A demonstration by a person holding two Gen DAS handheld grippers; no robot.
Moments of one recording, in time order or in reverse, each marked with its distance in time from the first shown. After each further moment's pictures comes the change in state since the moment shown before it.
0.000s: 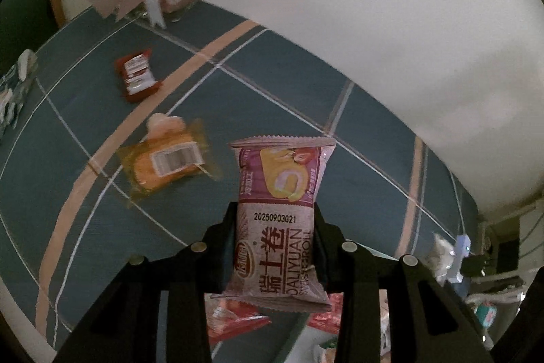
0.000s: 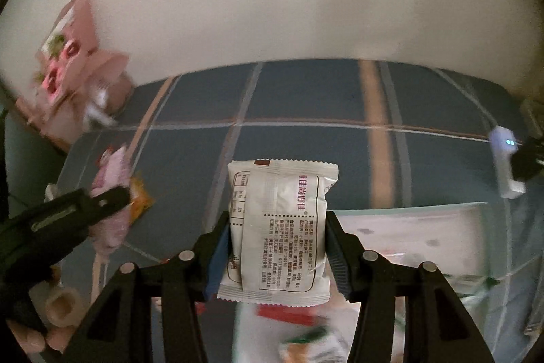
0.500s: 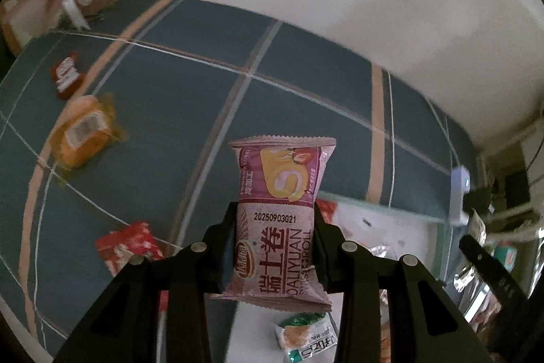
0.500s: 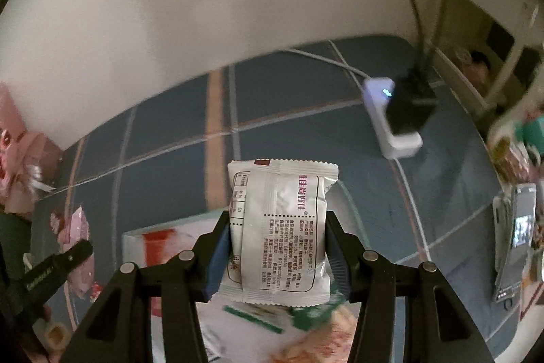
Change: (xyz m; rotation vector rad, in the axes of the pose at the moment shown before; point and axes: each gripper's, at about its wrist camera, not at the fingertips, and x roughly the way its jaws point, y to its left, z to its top) left arm 0.034 -0.083 -0.046 0.219 0.116 -0.015; right arm -0.034 -0.161 -0.013 0.284 0.004 -0.172
